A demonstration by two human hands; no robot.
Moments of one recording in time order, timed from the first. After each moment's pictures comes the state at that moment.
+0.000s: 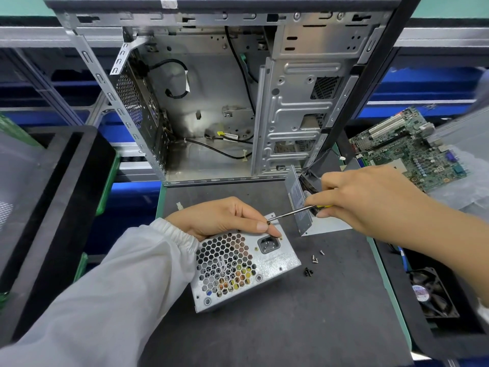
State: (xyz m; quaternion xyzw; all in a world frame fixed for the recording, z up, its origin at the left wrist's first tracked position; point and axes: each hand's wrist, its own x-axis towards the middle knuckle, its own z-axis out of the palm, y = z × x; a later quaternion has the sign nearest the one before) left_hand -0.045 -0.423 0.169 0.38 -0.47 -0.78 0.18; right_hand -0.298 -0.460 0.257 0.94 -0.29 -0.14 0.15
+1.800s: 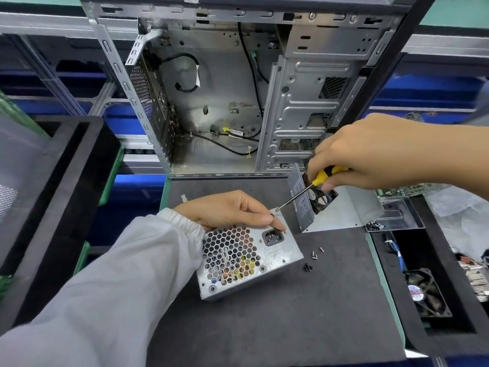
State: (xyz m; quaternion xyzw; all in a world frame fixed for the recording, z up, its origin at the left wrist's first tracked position) left_hand -0.044 -0.423 0.166 0.37 -0.54 -0.73 0.17; right_hand -0.270 -0.503 0.309 0.97 -0.18 -0.16 0.07
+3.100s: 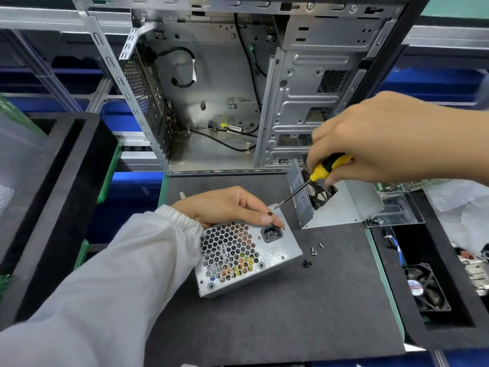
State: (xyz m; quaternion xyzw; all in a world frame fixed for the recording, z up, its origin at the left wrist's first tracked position) left_hand -0.045 -0.423 0.169 0.37 -0.50 -0.76 0.18; right_hand -0.265 -0.487 0.330 0.96 -0.21 -0.15 0.11
